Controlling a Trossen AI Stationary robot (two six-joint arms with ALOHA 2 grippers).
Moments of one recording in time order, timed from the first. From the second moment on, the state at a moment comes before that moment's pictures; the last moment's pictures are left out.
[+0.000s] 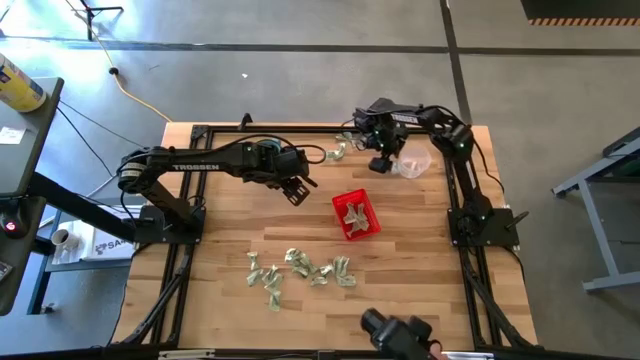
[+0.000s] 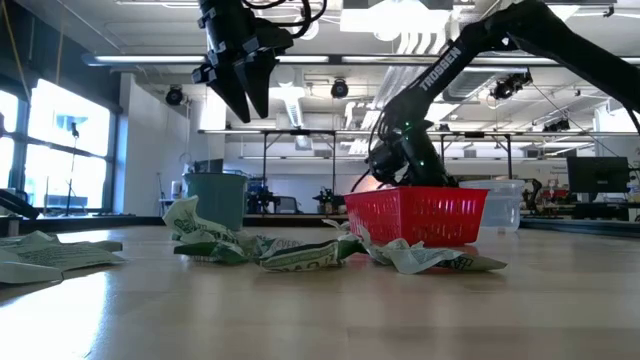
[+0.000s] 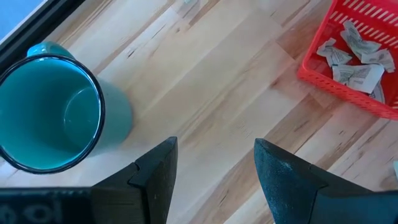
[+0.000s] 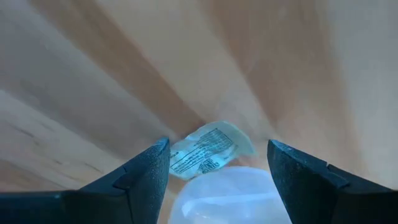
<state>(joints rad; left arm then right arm) 0.13 1.57 1.41 -1.03 -0.31 -0.61 -0.77 2.25 1.62 -1.35 0.08 -0.17</state>
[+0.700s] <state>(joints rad) 0.13 1.57 1.41 -1.03 -0.31 -0.61 -0.71 2.25 1.65 -1.32 0.03 -0.21</state>
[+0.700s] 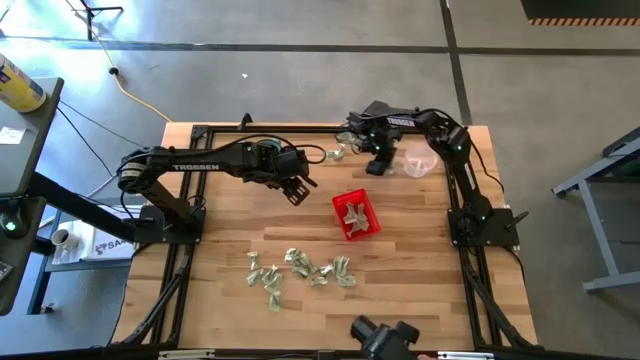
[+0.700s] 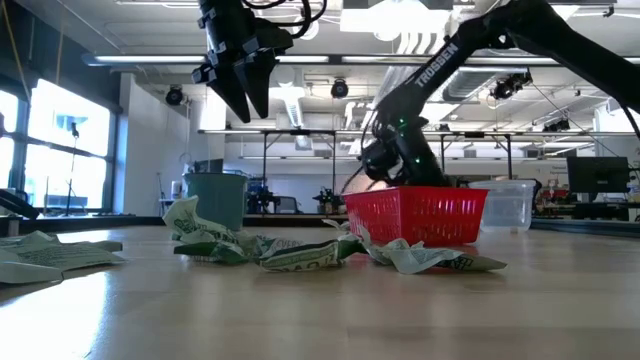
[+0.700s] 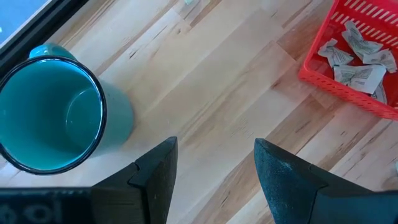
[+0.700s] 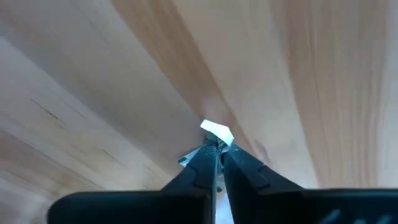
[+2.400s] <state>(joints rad) -0.37 1.03 0.68 -0.77 -0.09 -1.57 0.01 1.74 1.49 -1.14 0.18 0.70</state>
